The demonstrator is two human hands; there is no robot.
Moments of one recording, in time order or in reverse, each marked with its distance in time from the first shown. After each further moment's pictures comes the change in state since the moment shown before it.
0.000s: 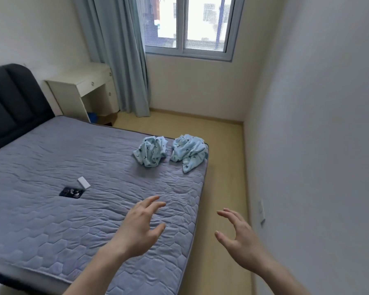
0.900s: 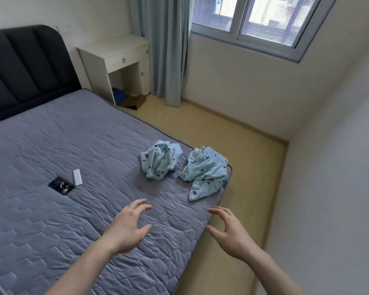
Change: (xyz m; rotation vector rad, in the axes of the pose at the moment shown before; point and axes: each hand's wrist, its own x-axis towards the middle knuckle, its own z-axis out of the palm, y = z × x) left_hand 0.374 -0.077 0.031 -0.126 -0.004 -0.407; right_hand 0.481 0.060 -0.098 -0.106 -0.335 -0.093
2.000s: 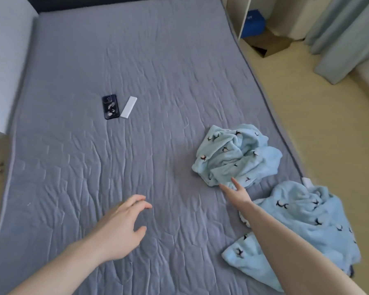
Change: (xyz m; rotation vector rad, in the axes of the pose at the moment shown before) left_hand 0.321 -0.130 0.130 -0.159 0.074 -0.745; right_hand 0.710 0.105 0.203 0.030 -0.546 0.196
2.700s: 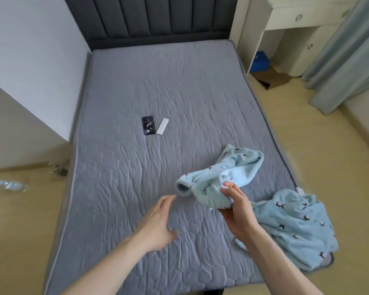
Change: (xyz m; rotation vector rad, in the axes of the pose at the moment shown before) left_hand -0.153 -0.009 -0.061 -0.230 0.106 0.023; right_hand -0.341 -0.128 0.049 0.796 -0.294 -0.208
